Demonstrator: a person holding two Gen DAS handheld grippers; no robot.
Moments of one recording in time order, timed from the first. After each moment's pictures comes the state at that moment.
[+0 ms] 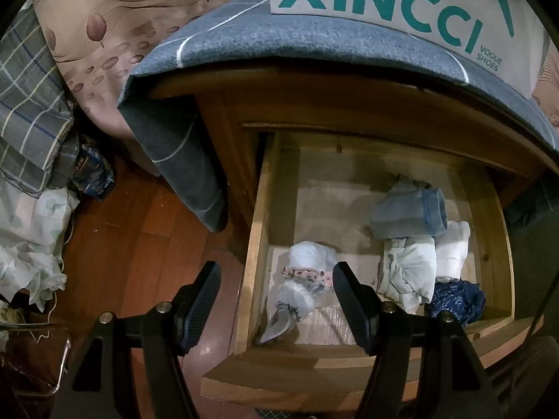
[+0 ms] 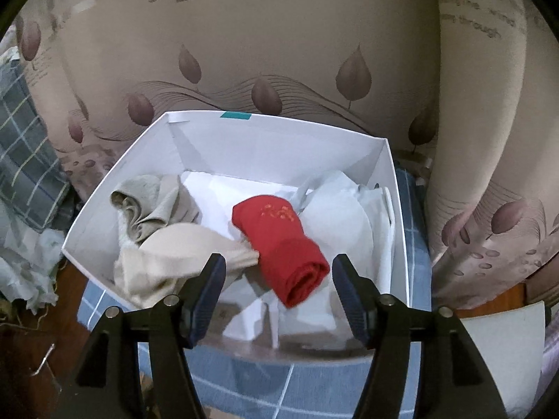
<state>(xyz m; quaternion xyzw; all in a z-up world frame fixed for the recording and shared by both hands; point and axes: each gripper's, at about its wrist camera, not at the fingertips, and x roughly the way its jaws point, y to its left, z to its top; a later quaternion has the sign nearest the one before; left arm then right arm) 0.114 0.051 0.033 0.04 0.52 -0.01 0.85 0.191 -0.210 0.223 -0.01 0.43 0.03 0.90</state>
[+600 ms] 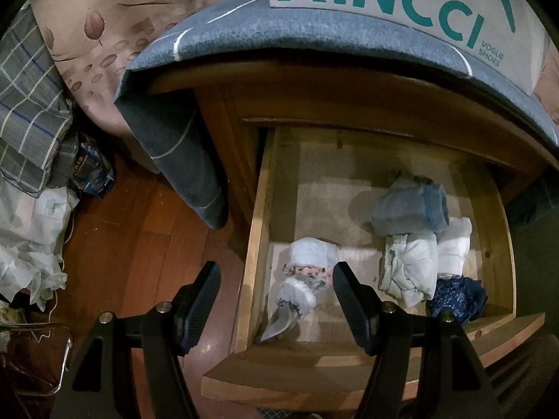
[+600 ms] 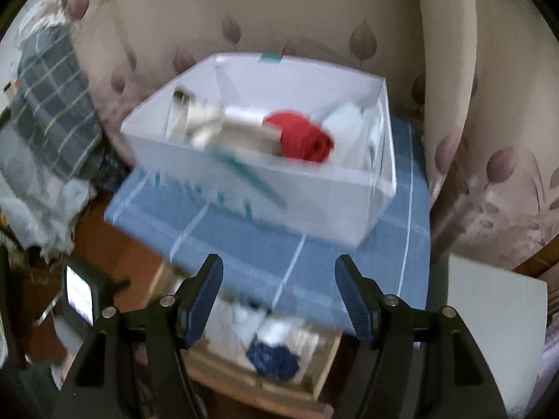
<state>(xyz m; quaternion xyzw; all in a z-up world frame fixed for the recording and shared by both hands) 0.113 0.051 0.033 0.04 0.53 -0.01 0.85 0.069 -0.222 0.190 -0.04 0.47 0.08 0.88</state>
